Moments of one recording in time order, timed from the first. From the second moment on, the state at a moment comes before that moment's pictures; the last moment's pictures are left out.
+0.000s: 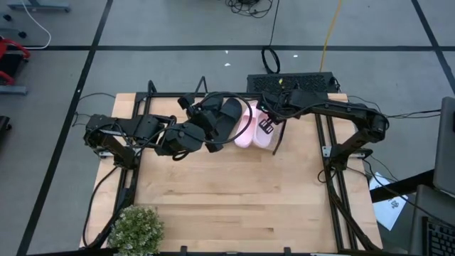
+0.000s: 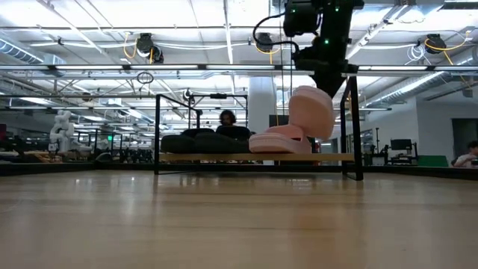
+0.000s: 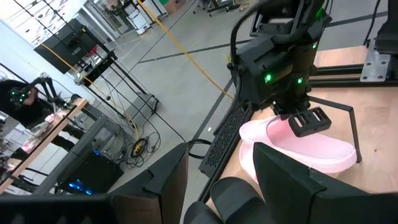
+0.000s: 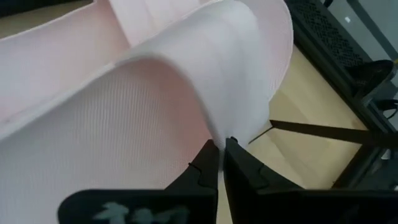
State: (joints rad) left arm -0.24 1.65 1.99 -0.92 -0.97 0.03; right arm -0.37 1.55 1.34 -1.12 0.32 0.41
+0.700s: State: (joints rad) left arm -0.24 1.65 1.99 -0.92 -0.97 0.06; right arm -0.37 1.57 1.34 -1.06 0.30 0.41
